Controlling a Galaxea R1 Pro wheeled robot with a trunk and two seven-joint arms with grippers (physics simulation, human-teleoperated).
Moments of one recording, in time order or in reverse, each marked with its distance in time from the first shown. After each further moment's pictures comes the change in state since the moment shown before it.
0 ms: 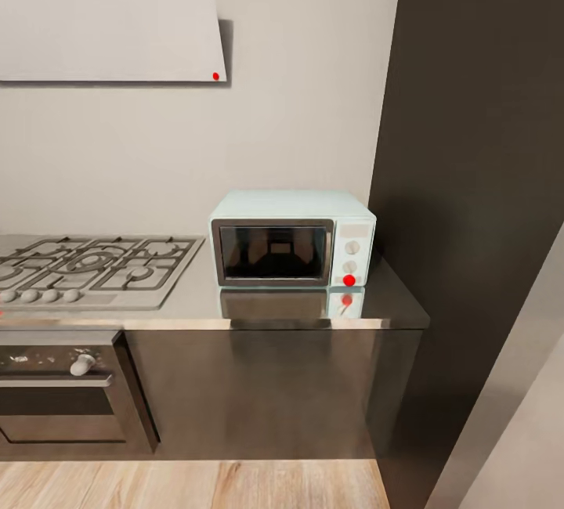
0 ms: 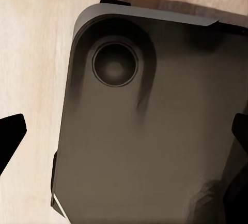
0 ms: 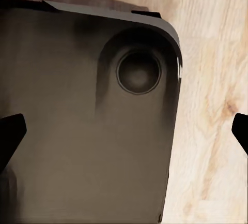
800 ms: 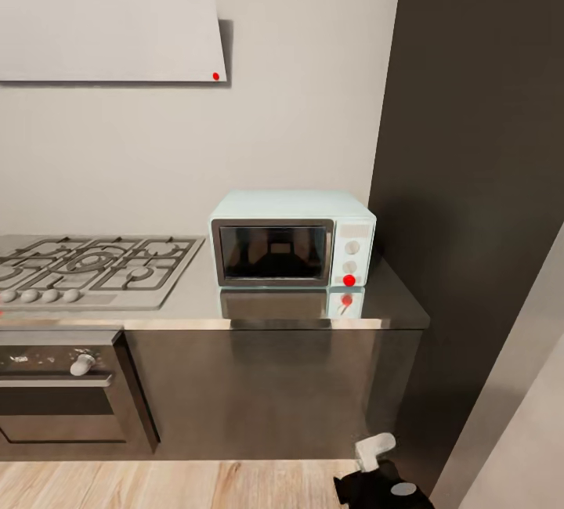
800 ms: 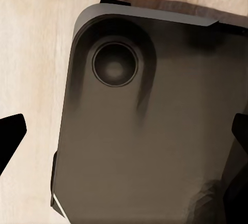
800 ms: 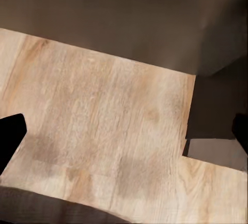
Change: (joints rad) left arm 0.000 0.000 0.001 0.000 0.001 0.000 0.000; right arm -0.002 0.028 0.179 -1.385 0.051 0.869 0.029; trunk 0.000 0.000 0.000
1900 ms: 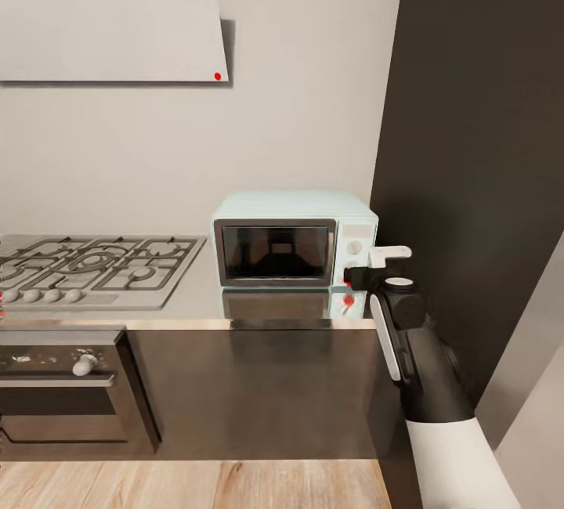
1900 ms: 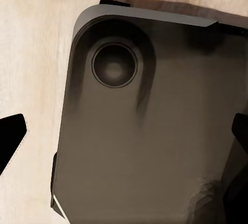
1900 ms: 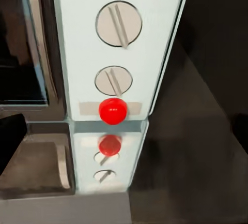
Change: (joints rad) left arm 0.000 0.000 -0.001 -0.001 -0.003 -0.002 -0.001; right arm -0.673 0.097 -0.110 -0.144 0.002 0.200 -0.219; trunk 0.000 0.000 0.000
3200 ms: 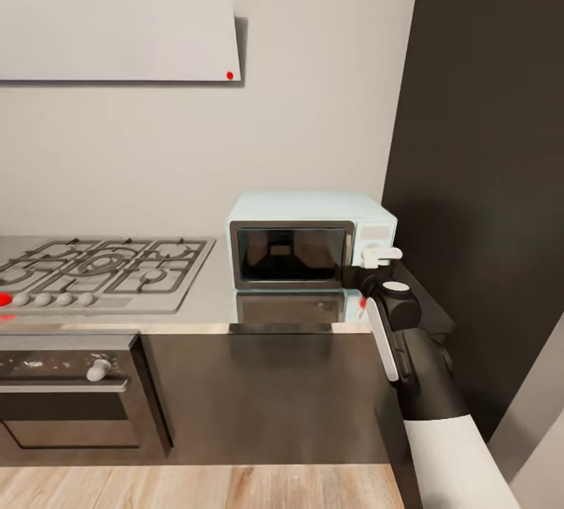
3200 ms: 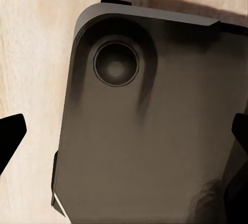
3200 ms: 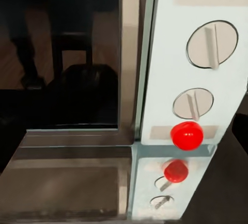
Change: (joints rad) left arm 0.000 0.001 0.000 0.001 0.005 0.004 0.001; right arm 0.000 -0.002 0.000 0.069 -0.082 -0.143 0.029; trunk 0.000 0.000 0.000
